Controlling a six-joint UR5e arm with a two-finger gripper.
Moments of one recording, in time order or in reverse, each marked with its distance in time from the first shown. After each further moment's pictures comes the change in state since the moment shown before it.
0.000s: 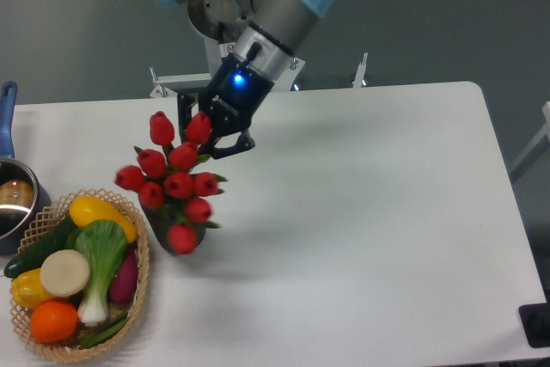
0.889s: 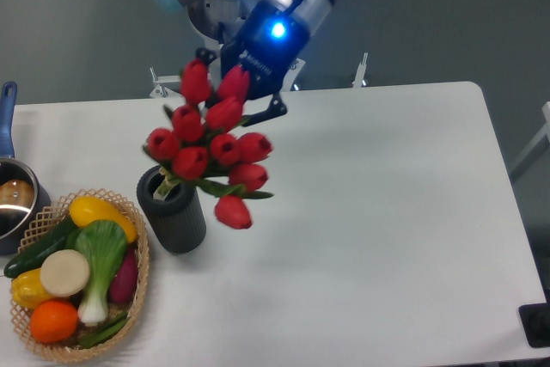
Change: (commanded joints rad) arm 0.124 0.008 0.163 0.002 -0.118 -0.175
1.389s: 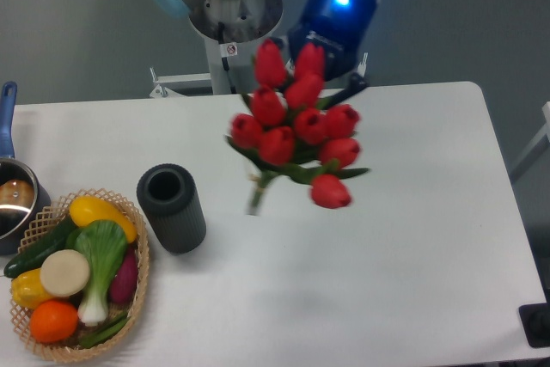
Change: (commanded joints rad) arm 0.058 -0.003 0.009 -0.011 0.418 0.233
